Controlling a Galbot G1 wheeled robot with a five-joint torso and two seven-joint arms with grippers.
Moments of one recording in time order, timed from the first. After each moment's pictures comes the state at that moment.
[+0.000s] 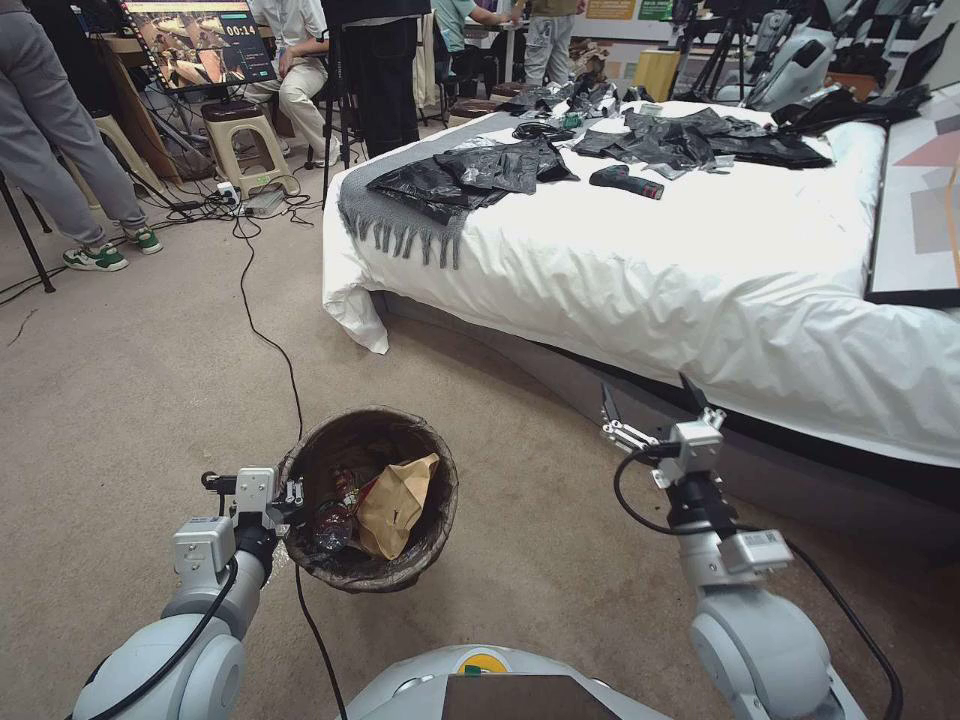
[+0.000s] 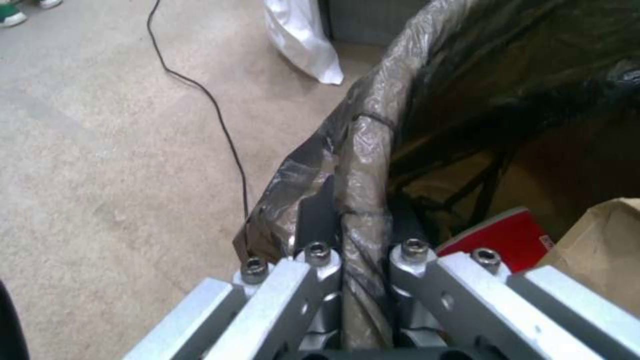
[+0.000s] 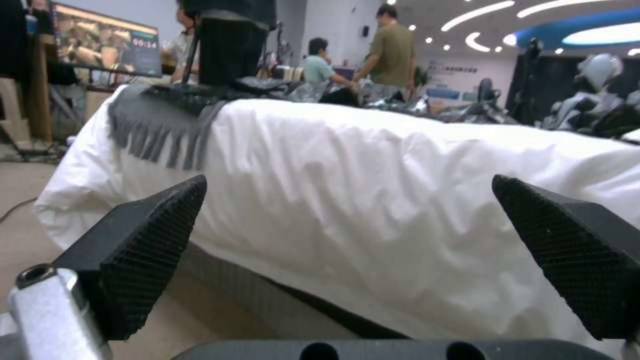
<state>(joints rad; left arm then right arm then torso) 1.80 -1.45 -0.73 -2.50 -0.18 0.65 -0.01 -1.72 1.25 0.58 2.34 0.12 0.12 0.13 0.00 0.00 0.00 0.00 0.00</state>
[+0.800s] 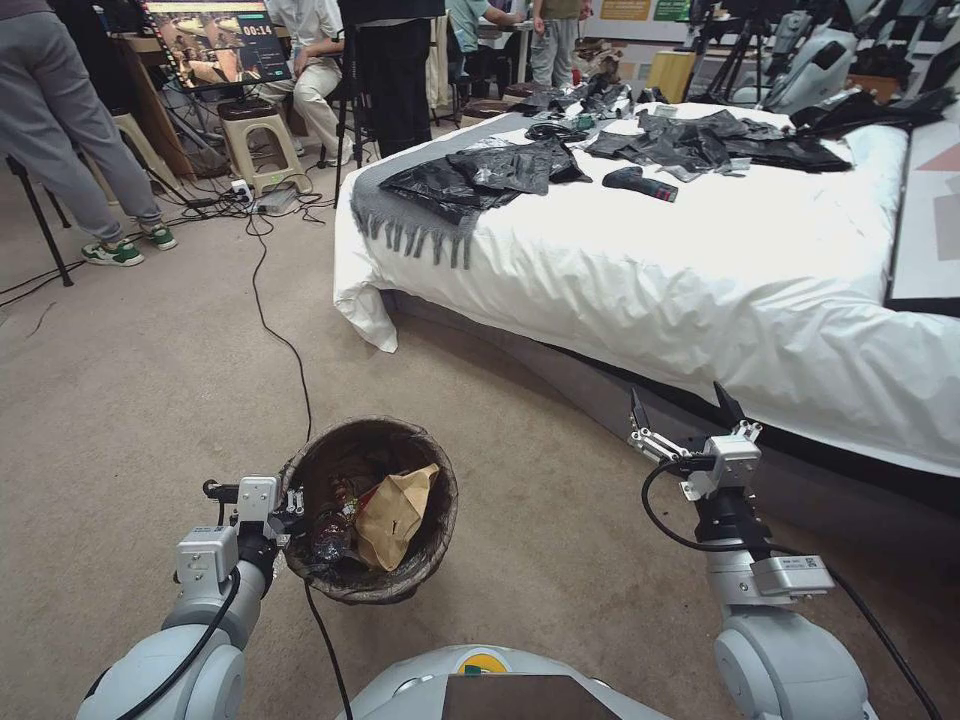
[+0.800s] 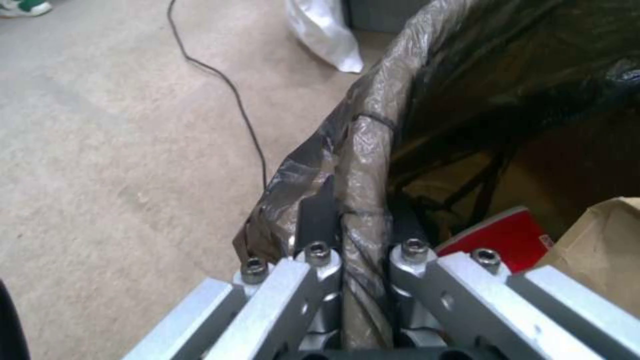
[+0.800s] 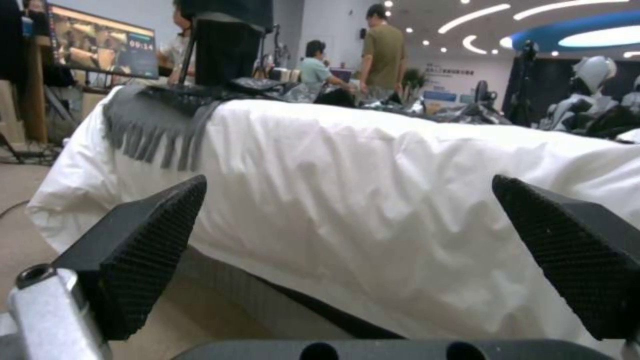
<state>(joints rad) 1.82 -1.48 -0.74 -2.50 -0.13 0.64 0.02 -1.77 1.31 0.66 2.33 0.13 0.16 0.08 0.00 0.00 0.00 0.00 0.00</state>
